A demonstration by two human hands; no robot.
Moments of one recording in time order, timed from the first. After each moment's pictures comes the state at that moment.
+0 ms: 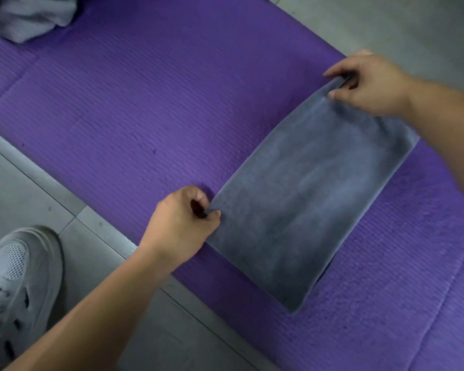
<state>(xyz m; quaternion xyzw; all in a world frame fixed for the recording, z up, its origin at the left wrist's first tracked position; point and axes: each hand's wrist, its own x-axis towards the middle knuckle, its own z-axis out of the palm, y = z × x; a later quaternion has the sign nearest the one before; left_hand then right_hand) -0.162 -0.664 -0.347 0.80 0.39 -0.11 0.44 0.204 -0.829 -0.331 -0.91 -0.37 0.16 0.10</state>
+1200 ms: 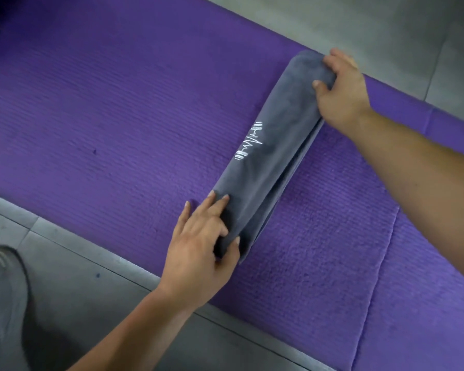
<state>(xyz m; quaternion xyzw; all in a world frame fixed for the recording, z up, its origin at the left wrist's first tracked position) -0.197 -0.784 -0.365 0.92 0.07 0.04 0.39 0.145 -0.954 -0.362 -0.95 -0.11 0.06 0.29</state>
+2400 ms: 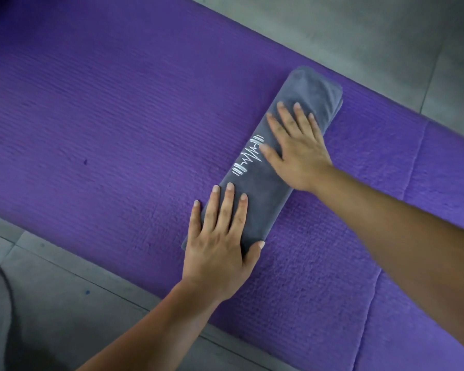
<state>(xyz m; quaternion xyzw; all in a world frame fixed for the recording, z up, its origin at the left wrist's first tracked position) -0.158 -0.809 -0.392 0.98 0.05 -0.14 0.11 0.066 -0.932 -0.385 -0.94 -0.29 0.16 -0.01</state>
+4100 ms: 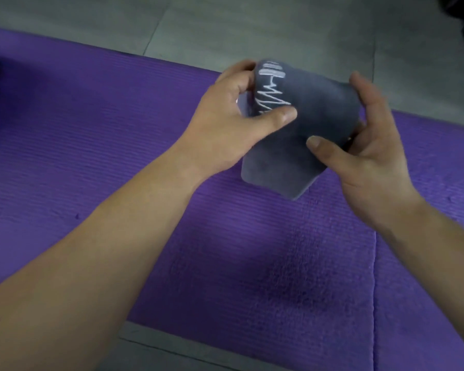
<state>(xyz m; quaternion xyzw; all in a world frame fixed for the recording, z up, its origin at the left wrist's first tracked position) 0.026 -0.786 -0.248 0.82 -0.04 -0.01 0.58 0.004 -0.999 -0.262 -0.71 -0.04 0.06 0.70</state>
